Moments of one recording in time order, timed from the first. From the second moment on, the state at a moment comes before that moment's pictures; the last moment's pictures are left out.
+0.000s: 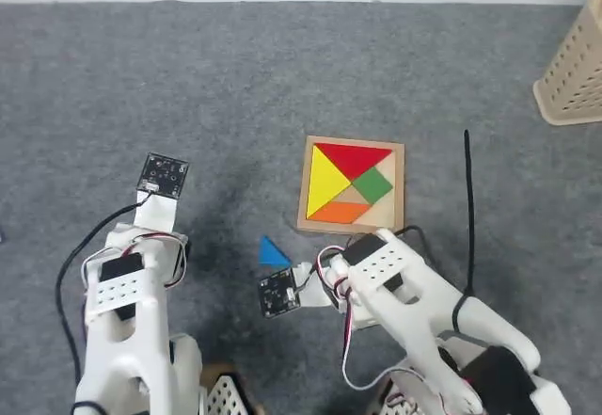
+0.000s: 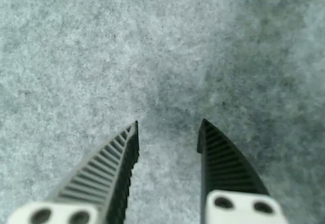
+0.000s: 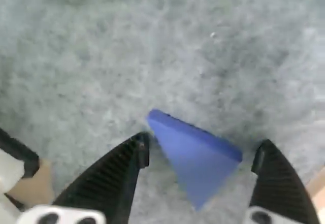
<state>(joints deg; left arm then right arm) -24.0 -40.6 78.9 37.9 -25.2 -39.0 -19.3 60.0 59.7 65.8</state>
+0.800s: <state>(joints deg) -24.0 -40.6 78.9 37.9 -25.2 -22.0 -20.1 53.8 58.7 25.1</state>
